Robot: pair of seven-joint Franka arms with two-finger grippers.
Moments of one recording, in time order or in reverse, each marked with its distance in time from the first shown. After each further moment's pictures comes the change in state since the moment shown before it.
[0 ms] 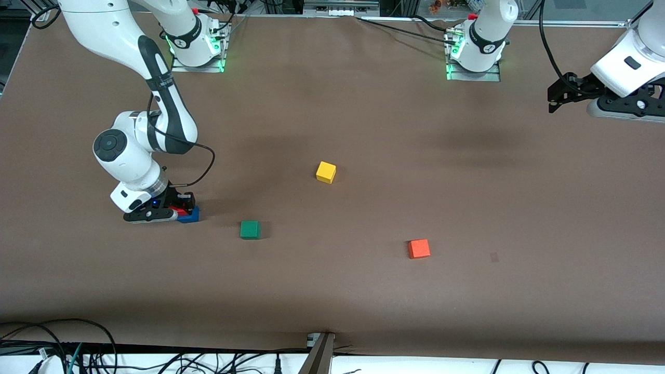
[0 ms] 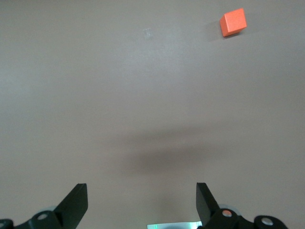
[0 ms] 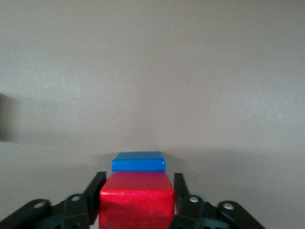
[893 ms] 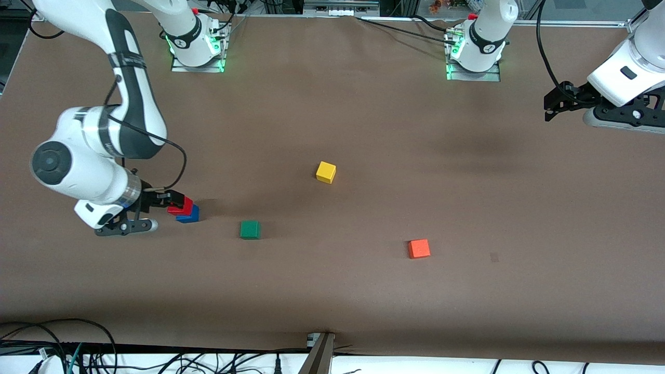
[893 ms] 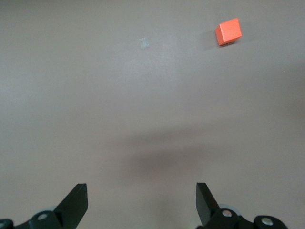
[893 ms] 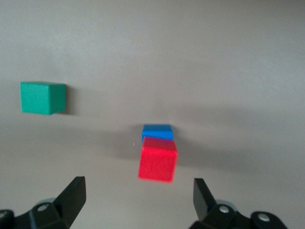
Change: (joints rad) left arm -0.001 0.041 -0.003 0.036 -0.005 0.022 0.007; right arm -0.010 -0.018 -0.049 0.455 -0.002 -0.747 0.000
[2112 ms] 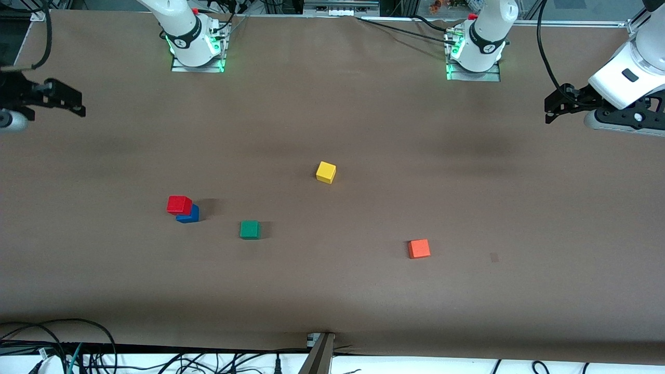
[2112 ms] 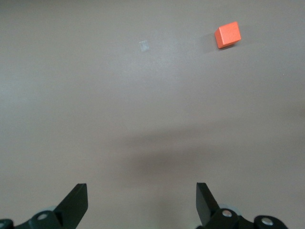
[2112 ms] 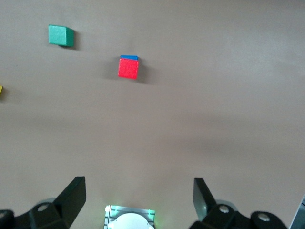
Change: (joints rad) left arm 0.004 0.015 -0.002 0.022 0.000 -0.002 0.000; right arm -0.260 -0.352 0.250 0.221 -0.222 -0.592 0.002
